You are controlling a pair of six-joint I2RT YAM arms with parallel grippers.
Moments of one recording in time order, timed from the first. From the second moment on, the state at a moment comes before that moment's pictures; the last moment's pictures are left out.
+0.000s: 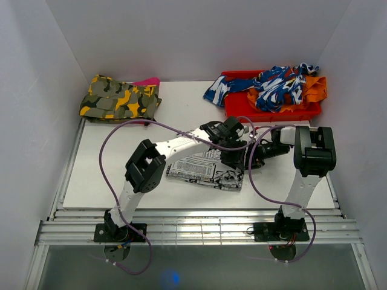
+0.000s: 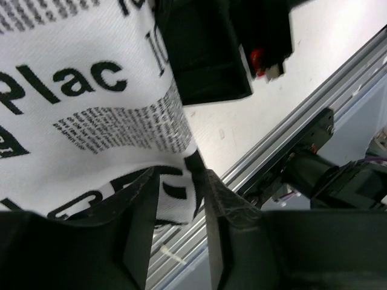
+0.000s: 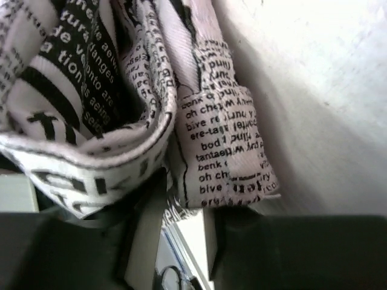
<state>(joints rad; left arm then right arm) -0.96 2.16 1.85 -0.67 0.33 -0.62 -0.03 1.97 1.01 -0.72 -1.07 -0.27</state>
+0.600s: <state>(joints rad) -0.51 1.67 1.53 -0.73 0.54 -0.27 -0.13 1.84 1.24 -1.12 -1.00 -0.49</state>
